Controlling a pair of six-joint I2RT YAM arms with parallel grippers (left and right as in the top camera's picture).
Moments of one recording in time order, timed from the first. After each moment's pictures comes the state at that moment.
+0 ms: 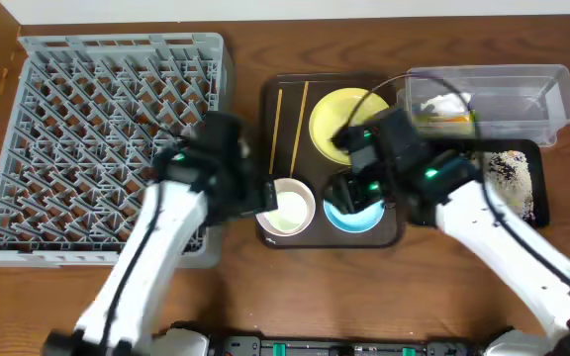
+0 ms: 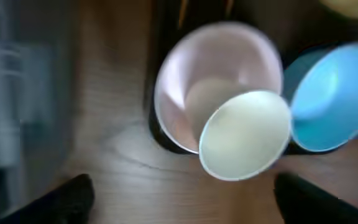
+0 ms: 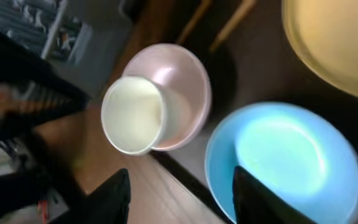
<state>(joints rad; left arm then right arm) -0.22 1.39 1.12 -1.12 0.20 -0.43 0.61 1.53 1.16 -0.64 -0.39 0.21</state>
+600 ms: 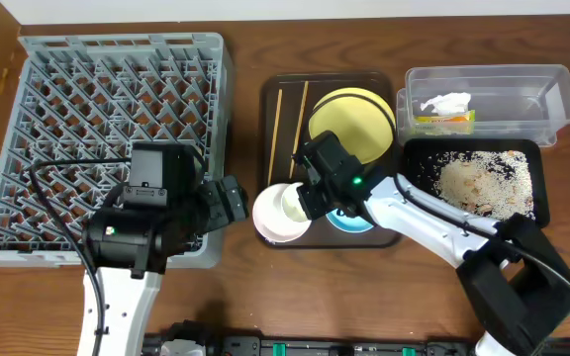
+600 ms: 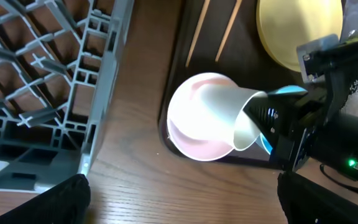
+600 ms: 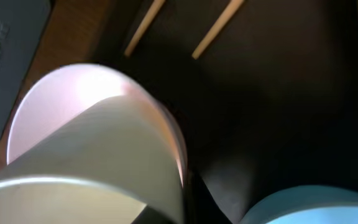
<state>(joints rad) -0.10 1.05 1.13 -1.19 0.17 -0.45 0.76 1.85 1.17 -0.40 -0.19 0.32</state>
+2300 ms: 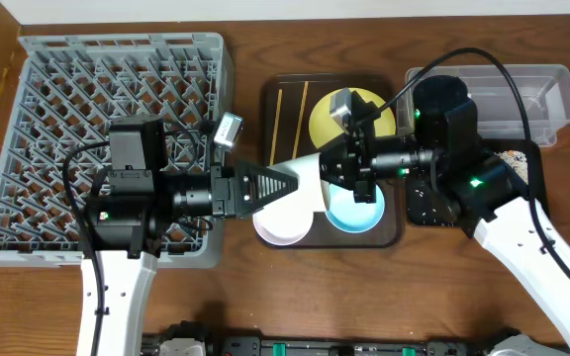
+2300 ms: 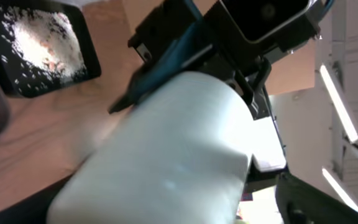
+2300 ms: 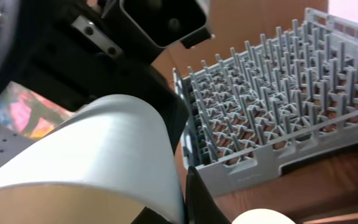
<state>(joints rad) -0.01 1.10 1.13 -0.89 1.43 -0.46 0.52 1.38 1.17 -0.16 -1.04 0.13</state>
